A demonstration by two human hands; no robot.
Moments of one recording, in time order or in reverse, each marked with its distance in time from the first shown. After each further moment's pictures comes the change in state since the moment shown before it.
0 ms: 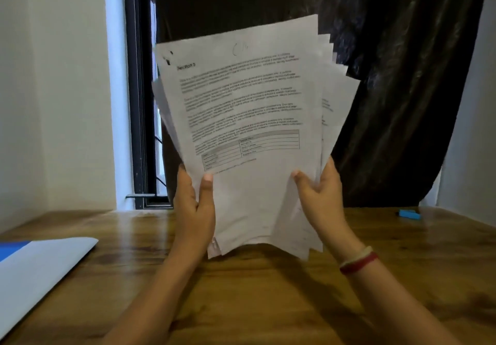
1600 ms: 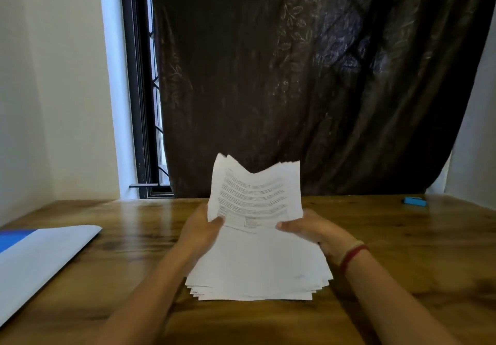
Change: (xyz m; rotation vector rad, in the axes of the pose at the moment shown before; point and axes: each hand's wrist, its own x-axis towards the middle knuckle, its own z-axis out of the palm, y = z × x) left_hand -0.014 -0.073 -0.015 0.365 -0.369 -0.705; right_hand -0.010 0.091 -0.022 -0.103 -0.580 0.809
